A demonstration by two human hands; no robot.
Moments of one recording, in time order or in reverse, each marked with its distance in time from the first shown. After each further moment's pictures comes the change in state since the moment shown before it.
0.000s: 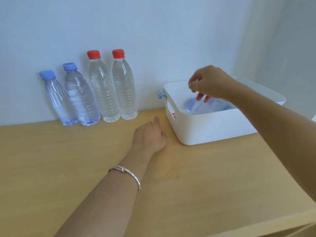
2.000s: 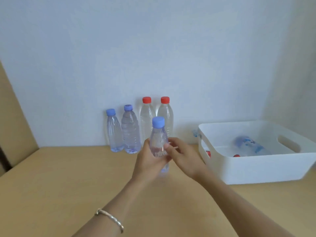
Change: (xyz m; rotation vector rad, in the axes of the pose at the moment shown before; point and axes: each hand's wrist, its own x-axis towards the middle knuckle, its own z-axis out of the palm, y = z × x) left_hand -0.058 -0.084 -0.058 -1.067 0.302 -0.167; right_hand -0.063 -0.082 0.121 0.486 -0.232 -0.247
